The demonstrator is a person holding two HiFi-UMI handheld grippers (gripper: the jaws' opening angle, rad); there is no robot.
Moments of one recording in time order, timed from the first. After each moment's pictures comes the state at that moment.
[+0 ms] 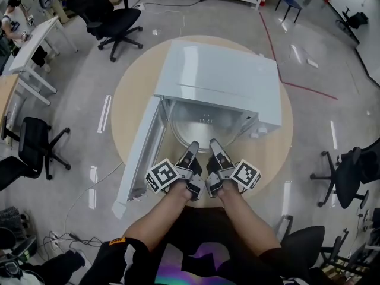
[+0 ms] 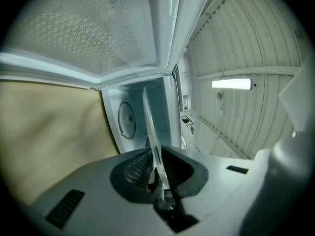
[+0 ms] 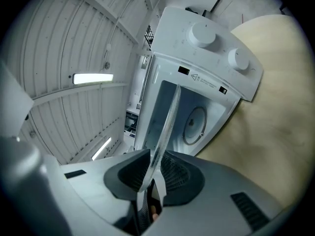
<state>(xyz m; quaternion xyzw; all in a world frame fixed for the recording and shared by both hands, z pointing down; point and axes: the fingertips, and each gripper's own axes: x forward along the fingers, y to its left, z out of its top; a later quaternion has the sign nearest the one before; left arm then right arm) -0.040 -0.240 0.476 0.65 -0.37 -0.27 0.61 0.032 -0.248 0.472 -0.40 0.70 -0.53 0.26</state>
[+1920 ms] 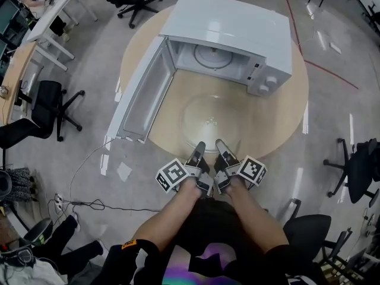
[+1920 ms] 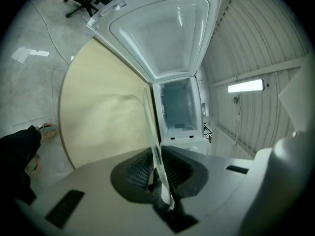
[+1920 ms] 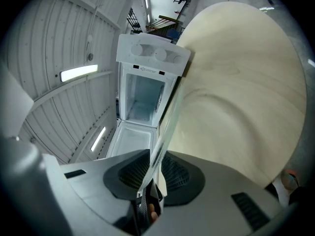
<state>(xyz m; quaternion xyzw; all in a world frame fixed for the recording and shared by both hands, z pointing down) -0.008 -0.058 0.587 0.56 -0.46 -0.26 0.64 0.065 -0.073 0.596 -0.37 0.67 -0.62 0.18</state>
